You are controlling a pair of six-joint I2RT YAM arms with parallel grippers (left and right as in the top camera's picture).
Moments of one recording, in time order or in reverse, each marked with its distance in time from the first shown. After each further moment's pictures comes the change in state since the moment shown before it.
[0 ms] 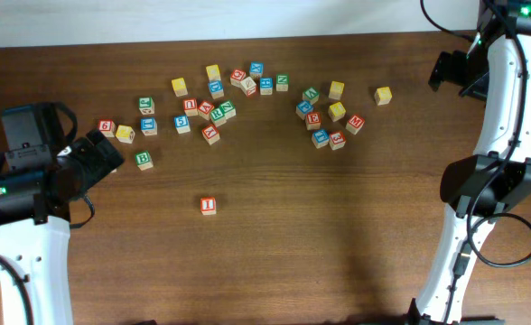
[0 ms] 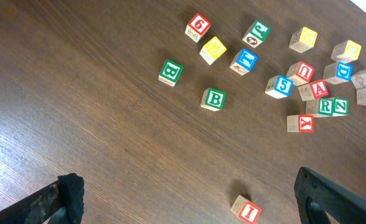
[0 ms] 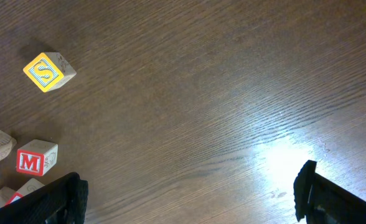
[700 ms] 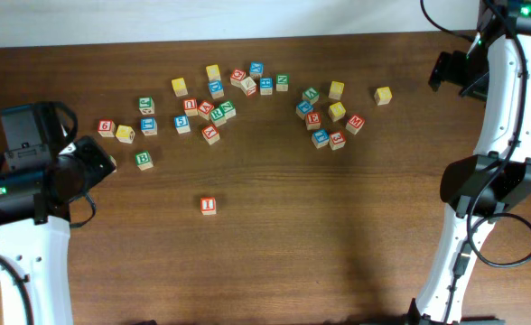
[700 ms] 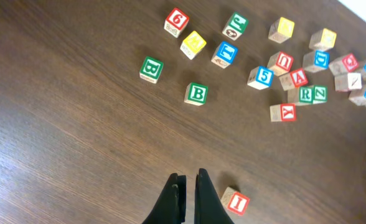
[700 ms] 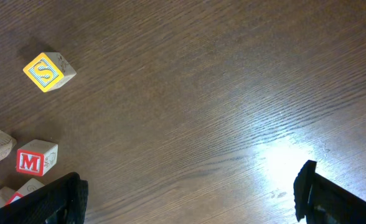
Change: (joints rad) left arm 0.000 0.000 0.000 0.012 0.073 0.042; right arm 0.000 0.000 0.000 0.000 0.000 0.000
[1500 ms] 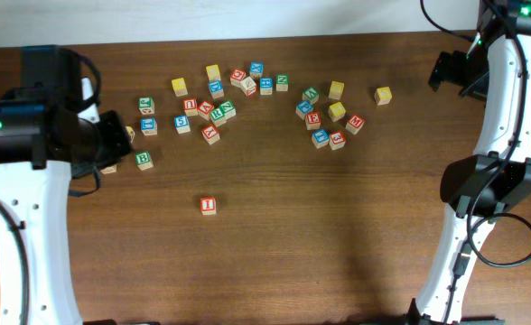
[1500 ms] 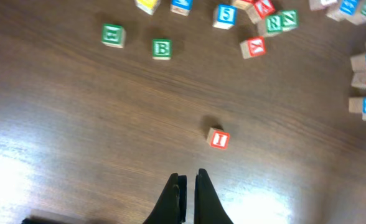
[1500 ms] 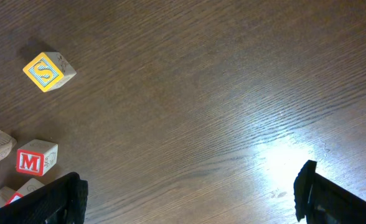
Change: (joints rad) left arm -0.161 0.266 0.508 -0.447 0.039 0.073; right arm 0.000 0.000 -0.001 0.000 0.000 0.000
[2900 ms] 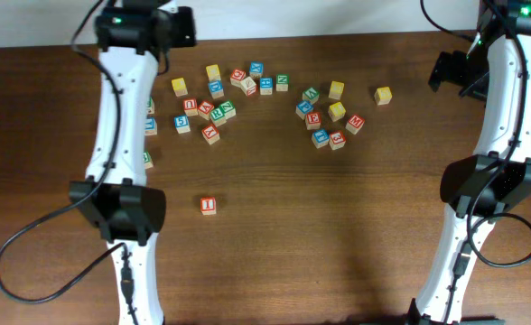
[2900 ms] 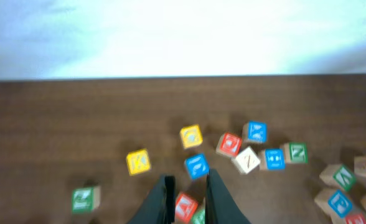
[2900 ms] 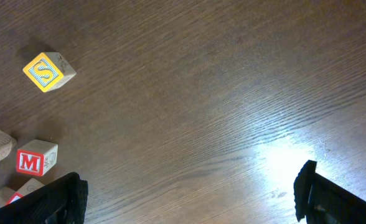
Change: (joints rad) left arm -0.186 0.784 0.708 0.476 -0.027 0.206; right arm 0.000 0.000 0.000 0.000 0.000 0.000
